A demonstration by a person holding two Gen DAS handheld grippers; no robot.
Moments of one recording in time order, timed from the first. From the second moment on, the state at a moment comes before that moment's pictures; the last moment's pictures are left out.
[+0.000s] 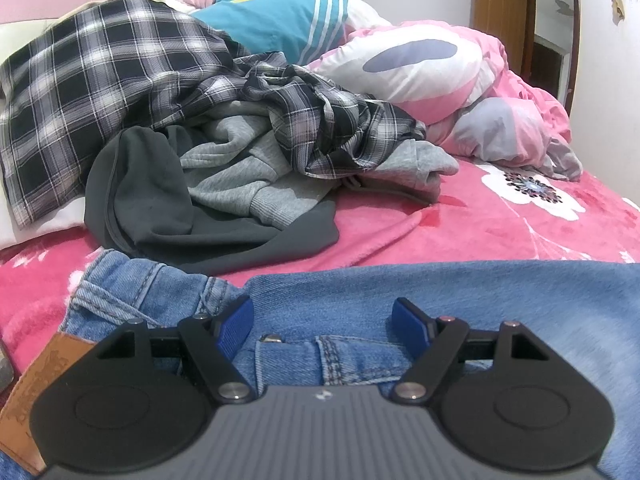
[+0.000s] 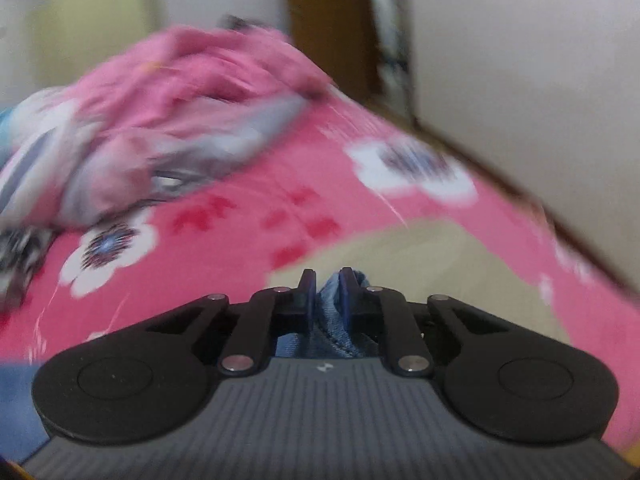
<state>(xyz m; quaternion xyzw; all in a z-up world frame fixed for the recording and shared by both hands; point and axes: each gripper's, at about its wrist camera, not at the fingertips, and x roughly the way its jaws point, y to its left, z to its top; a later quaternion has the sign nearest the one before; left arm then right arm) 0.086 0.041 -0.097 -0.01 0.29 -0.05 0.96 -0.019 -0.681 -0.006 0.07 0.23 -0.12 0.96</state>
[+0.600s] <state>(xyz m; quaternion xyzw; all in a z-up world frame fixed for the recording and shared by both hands) 0.086 0.039 -0.096 0.00 0.29 -0.05 0.96 -0.051 -0.715 -0.026 0.14 0.15 -0.21 0.95</state>
